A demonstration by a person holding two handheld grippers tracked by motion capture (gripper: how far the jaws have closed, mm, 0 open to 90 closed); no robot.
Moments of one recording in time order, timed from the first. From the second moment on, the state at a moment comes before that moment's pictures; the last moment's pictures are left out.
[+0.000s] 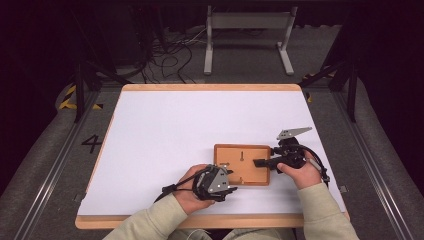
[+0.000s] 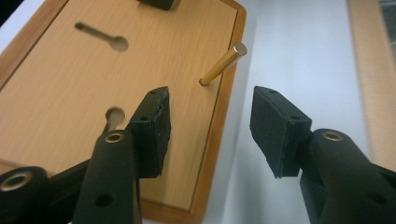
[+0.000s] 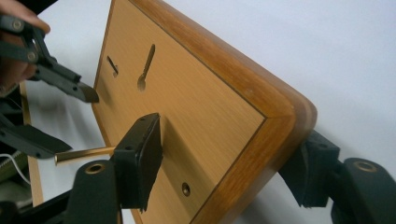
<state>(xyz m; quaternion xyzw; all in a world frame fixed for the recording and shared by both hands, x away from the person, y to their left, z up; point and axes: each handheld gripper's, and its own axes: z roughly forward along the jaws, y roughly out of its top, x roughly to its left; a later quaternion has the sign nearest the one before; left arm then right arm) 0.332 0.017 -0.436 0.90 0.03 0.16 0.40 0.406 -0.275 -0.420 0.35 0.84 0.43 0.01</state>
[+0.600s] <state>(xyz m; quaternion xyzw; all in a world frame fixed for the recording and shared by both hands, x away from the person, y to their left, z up) 0.338 0.072 -0.422 0.88 0.12 0.15 0.44 0.380 -0.275 -0.397 0.25 0.89 0.38 0.08</state>
